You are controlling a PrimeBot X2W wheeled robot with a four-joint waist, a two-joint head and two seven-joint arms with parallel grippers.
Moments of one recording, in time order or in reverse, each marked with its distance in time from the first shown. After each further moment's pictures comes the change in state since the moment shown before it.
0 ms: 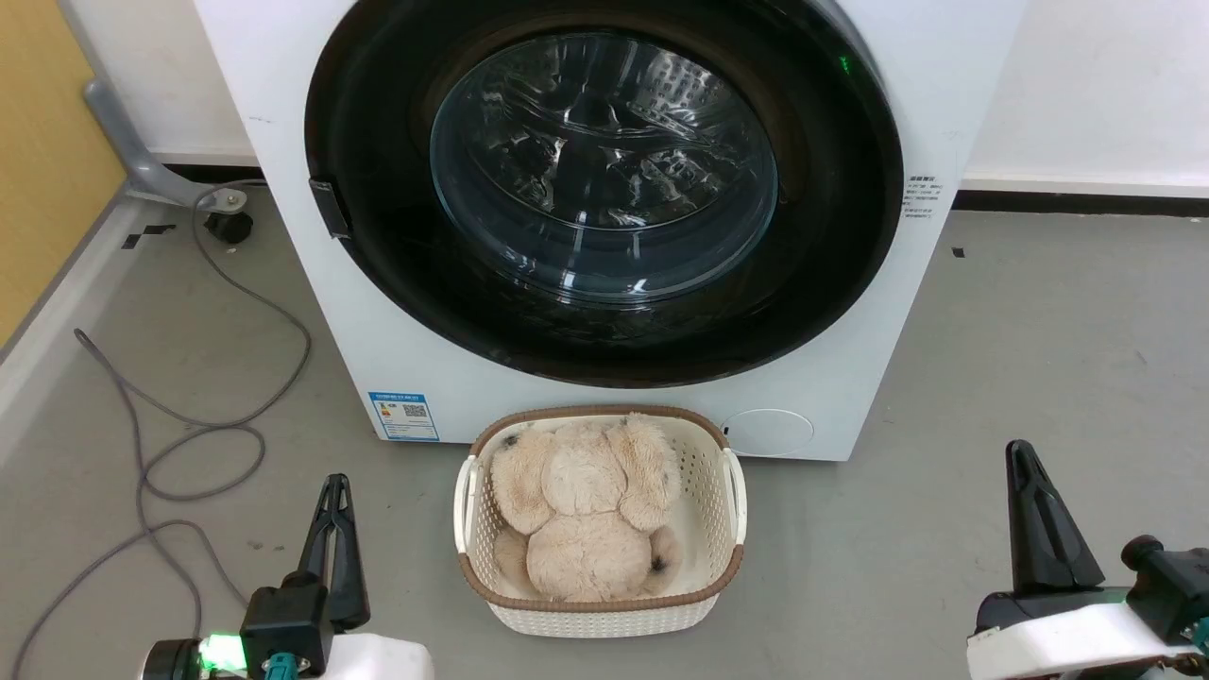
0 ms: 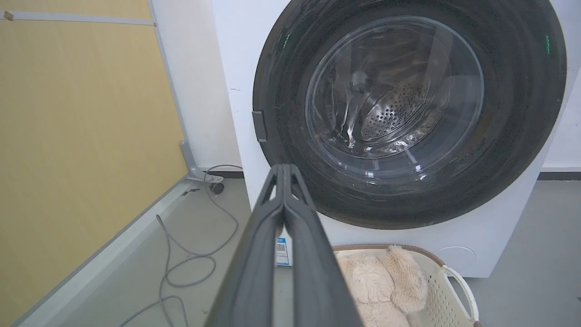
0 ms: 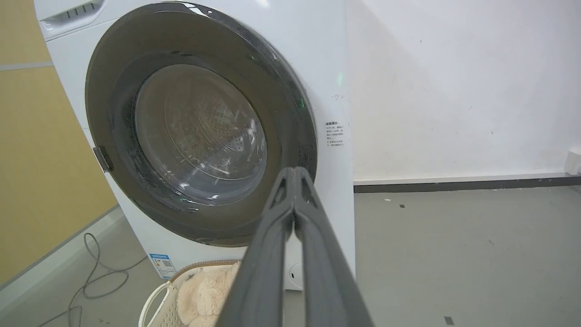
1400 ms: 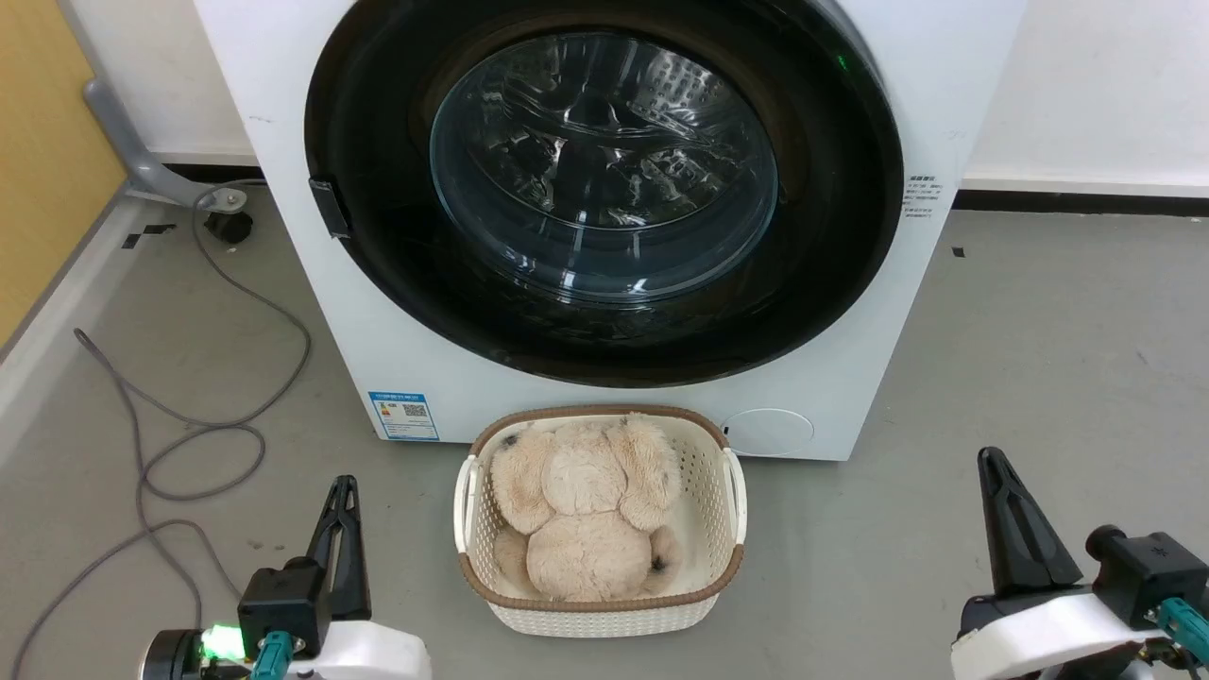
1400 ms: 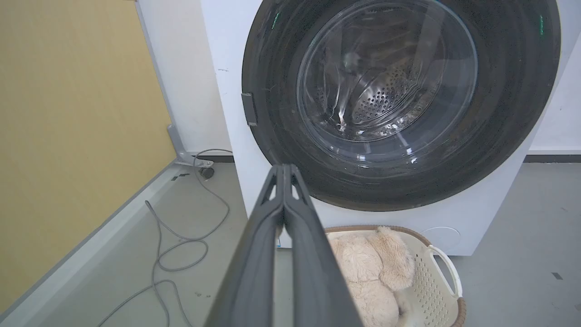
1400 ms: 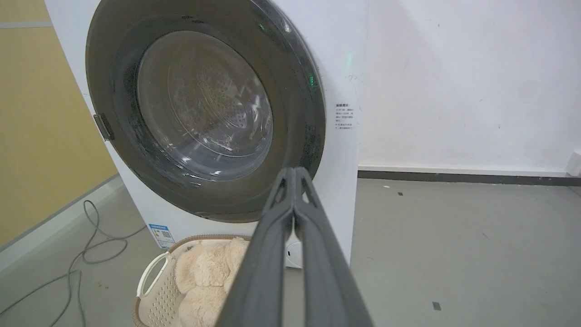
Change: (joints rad) left arm -0.006 -0.011 0.028 -0.006 0.002 -0.067 0.086; right arm 0.000 0.000 0.022 -0.013 -0.064 0.000 0.086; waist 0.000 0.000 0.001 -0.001
